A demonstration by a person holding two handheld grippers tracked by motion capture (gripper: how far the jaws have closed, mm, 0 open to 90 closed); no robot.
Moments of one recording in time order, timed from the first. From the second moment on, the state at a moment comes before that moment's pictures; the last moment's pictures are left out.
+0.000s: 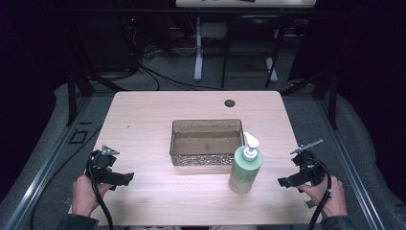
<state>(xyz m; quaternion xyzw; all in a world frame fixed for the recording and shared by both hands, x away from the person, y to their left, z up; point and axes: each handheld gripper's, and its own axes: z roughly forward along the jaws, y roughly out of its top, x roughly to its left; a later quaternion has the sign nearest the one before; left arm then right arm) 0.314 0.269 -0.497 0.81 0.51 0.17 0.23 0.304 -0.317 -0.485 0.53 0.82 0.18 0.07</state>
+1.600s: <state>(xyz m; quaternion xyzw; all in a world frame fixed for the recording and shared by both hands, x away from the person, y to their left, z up) 0.311 0.268 -0.501 0.82 0.51 0.16 0.22 0.284 -0.263 -0.411 0.47 0.86 0.22 0.03</state>
